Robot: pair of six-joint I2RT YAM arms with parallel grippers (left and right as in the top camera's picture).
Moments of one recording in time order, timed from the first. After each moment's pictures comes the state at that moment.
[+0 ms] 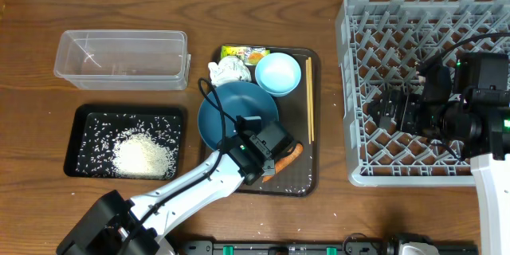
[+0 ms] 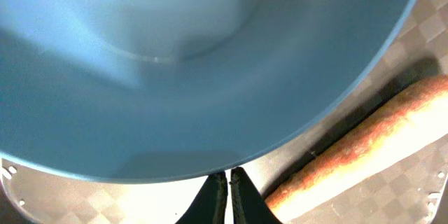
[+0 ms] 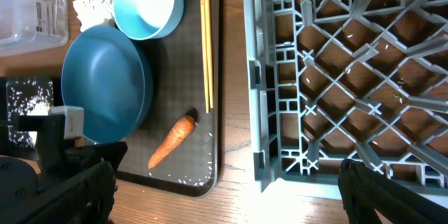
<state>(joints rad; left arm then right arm) -0.85 1.51 0.85 -0.67 -0.17 -0.91 -0.06 1.21 1.31 -1.23 -0.37 0.17</state>
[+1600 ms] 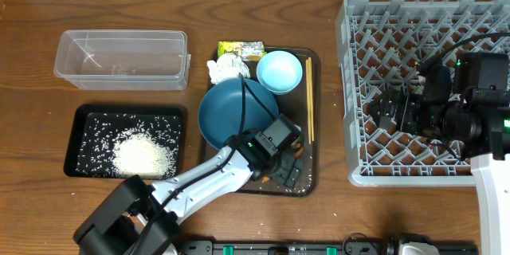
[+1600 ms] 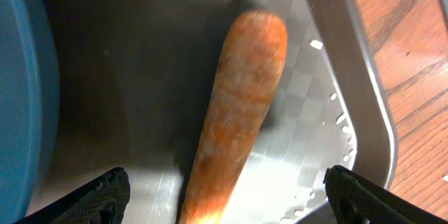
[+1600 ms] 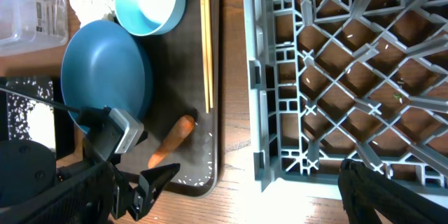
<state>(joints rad) -0.85 1.60 0.85 -0.44 0.12 -0.37 -0.06 1.21 1.31 -1.23 -0.37 0.17</state>
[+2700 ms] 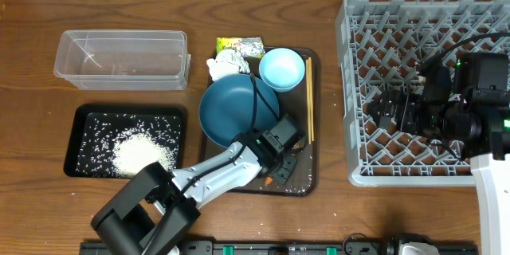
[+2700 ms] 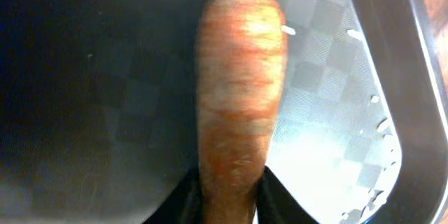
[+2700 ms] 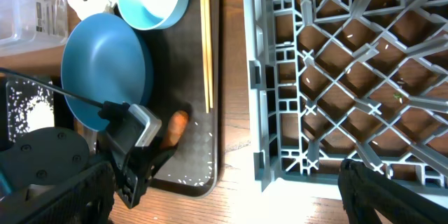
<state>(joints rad) -0.85 1.70 0.87 -0.46 0.10 -0.33 -0.06 1.21 1.31 -1.23 -0.37 0.17</state>
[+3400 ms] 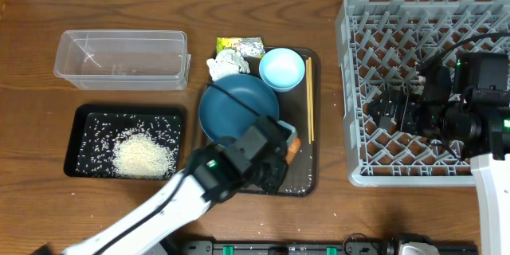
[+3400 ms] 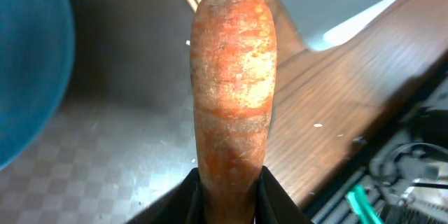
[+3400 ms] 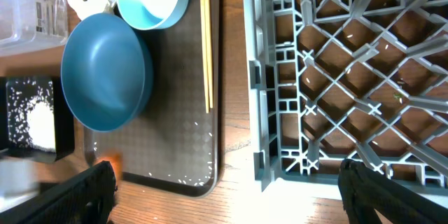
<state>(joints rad) -0.85 1.20 0.86 -0.65 0.20 -0.39 -0.06 1.21 1.31 -1.23 -0.37 0.17</state>
